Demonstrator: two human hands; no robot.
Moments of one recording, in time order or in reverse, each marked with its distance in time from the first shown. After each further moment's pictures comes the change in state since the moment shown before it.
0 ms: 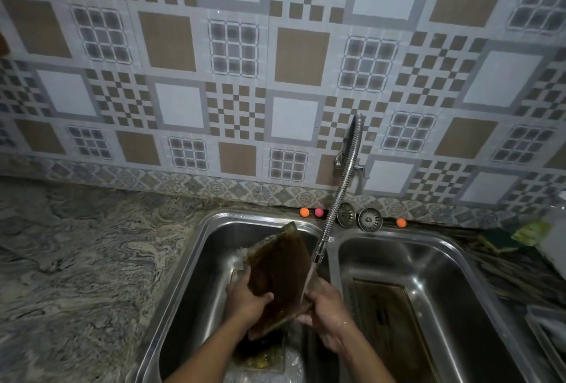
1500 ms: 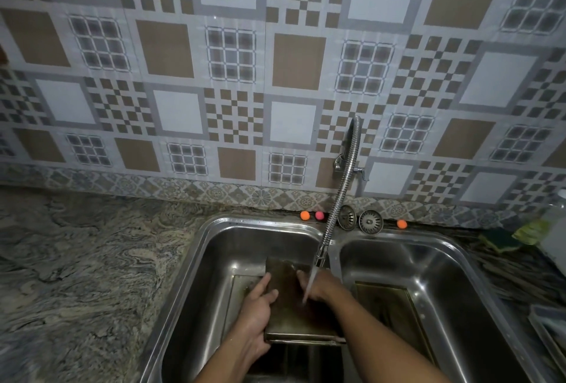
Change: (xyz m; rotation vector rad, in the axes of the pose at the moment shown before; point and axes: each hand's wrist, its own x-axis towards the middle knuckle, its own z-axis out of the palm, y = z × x) left_hand -0.051 0.041 -0.004 -0.972 -0.292 -0.340; right_hand 0.072 -0.021 -0.006 -1.449 0.059 -0.017
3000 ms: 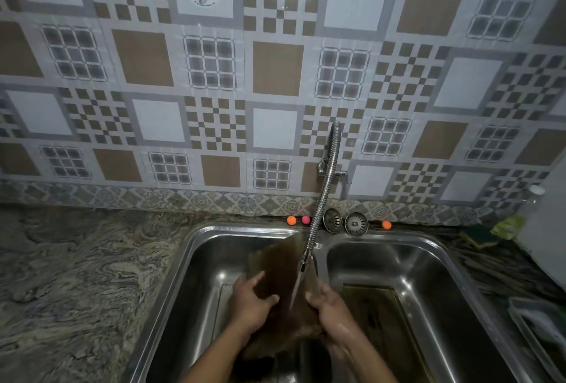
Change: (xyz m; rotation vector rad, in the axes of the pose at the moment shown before) left_hand 0.044 -0.002 0.001 0.916 0.167 0.383; right_hand -0.076 0.024 0.010 1.428 0.011 -0.006
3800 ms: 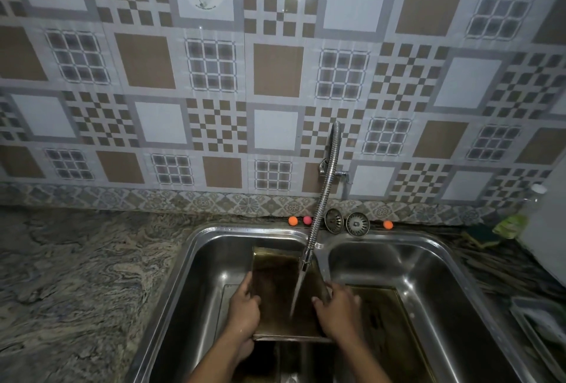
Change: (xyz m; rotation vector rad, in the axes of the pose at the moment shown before) left_hand -0.005 -0.011 -0.008 -0.560 -0.083 -0.177; right_hand 0.010 0.004 -0.009 -0.941 0.408 -0.093
